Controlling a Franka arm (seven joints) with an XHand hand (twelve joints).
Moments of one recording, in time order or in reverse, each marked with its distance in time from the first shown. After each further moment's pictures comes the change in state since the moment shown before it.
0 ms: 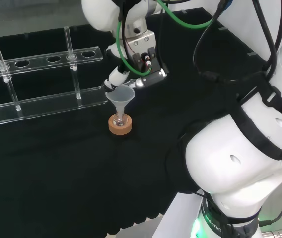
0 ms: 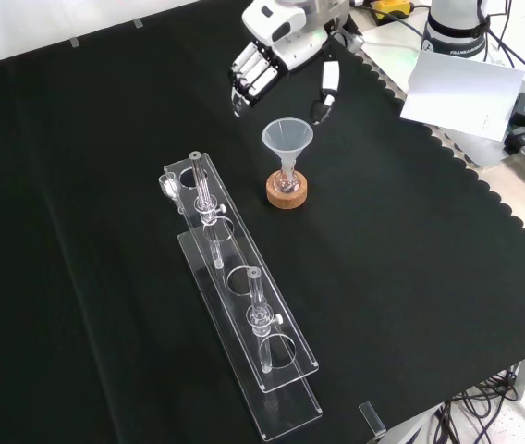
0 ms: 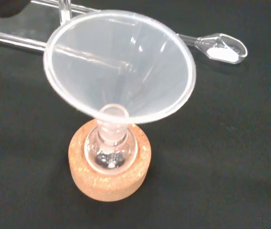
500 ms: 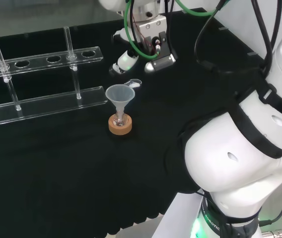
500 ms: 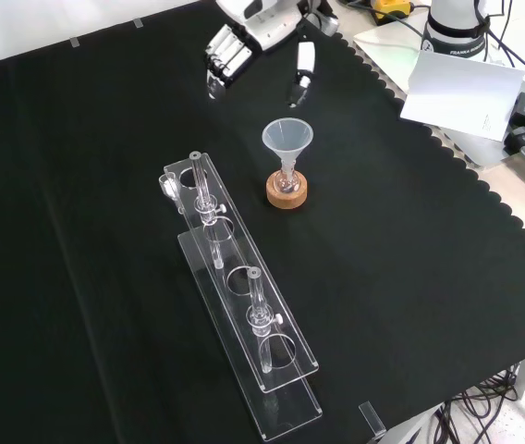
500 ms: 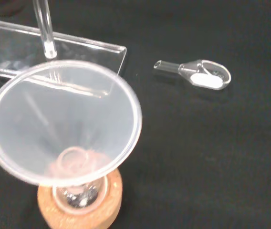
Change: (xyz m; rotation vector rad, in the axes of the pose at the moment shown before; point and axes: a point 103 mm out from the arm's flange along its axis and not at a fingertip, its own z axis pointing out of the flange) arm -0.039 0.022 -0.021 -0.026 0.038 -0.026
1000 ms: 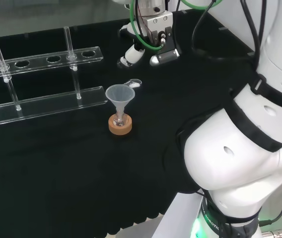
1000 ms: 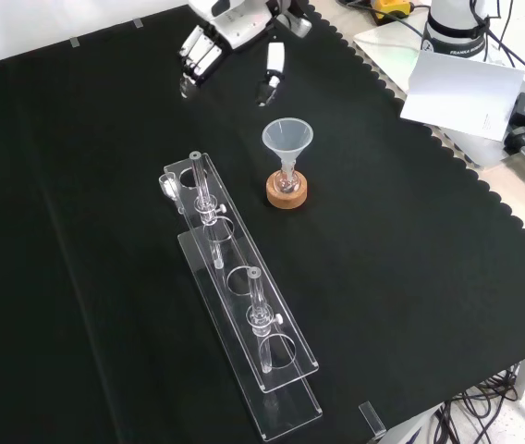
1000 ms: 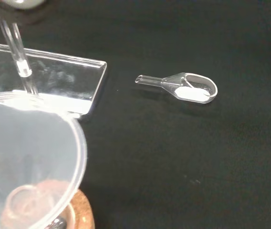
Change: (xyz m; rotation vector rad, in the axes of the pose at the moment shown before) arm -0.032 0.035 0.007 -0.009 0.045 0.009
